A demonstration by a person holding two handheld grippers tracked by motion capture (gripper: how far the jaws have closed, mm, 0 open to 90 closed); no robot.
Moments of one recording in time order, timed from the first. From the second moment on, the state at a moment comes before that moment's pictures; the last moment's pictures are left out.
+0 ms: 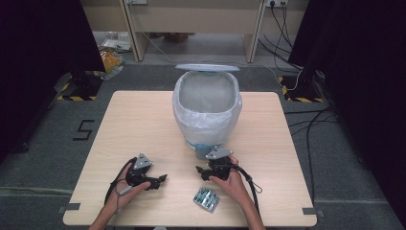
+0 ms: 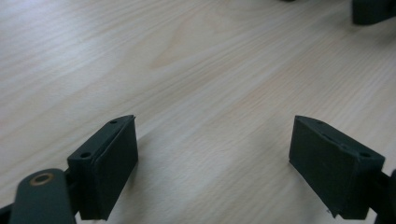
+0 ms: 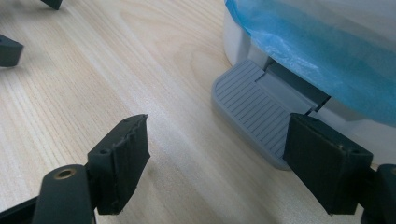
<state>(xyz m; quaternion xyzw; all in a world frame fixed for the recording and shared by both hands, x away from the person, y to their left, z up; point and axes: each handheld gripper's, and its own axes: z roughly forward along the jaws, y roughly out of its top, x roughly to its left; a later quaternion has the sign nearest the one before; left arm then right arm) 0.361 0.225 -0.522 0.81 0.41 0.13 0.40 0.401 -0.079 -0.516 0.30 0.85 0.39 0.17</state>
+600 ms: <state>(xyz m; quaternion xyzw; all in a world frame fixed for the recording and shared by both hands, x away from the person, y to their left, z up) 0.310 0.146 -0.504 0.83 0.32 0.10 0.45 0.402 -0.079 -0.515 0.30 0.86 0.39 0.17</state>
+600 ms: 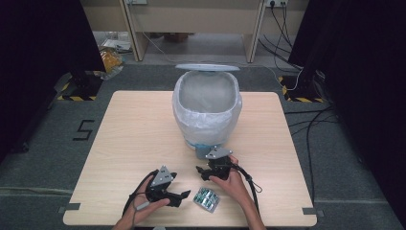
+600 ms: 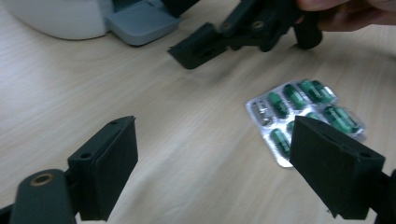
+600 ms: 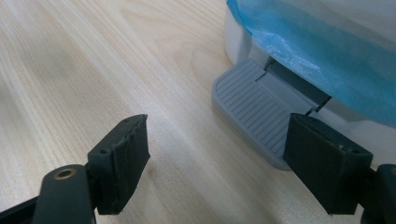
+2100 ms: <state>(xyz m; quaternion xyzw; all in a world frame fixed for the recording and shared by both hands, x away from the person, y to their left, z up) 0.326 0.140 -0.520 0.84 0.31 0.17 0.40 0.402 -0.079 -0.516 0.29 0.86 0.39 0.17</state>
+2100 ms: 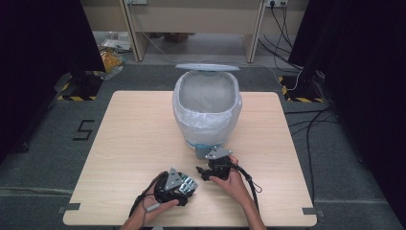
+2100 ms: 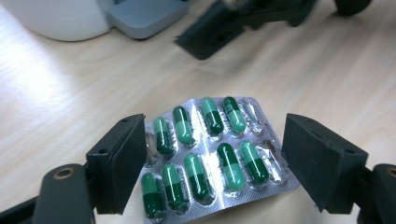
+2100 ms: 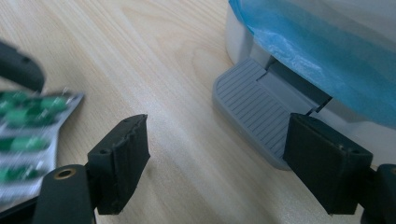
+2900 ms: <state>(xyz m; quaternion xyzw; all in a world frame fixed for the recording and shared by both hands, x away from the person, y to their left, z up) 0.340 0.149 -0.523 0.82 0.40 0.18 0.37 0.402 -0.079 -0.515 0.29 0.86 0.38 0.17</state>
